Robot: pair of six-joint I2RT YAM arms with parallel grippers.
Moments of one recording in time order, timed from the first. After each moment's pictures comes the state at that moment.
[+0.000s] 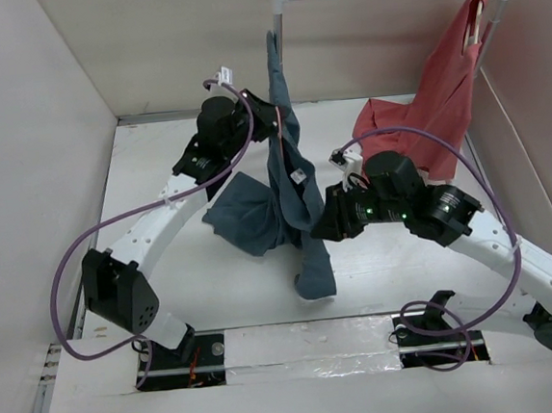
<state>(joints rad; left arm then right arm) -0.55 1.54 1.45 0.00 0.05 -0.94 0.83 1.06 1.21 -0.70 -0.31 0.54</state>
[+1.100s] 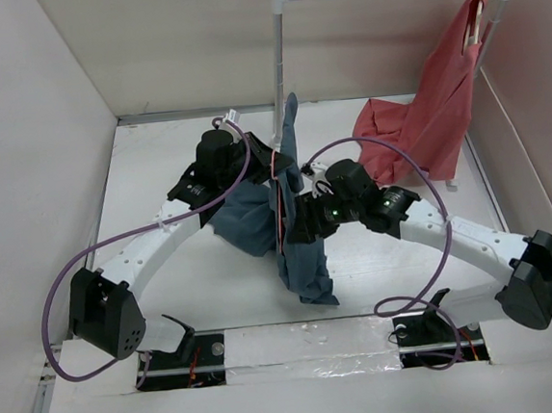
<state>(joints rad) -0.55 1.37 1.13 -0.08 0.28 -1.04 0.79 1.30 1.03 -0.39 -0.36 0.51</state>
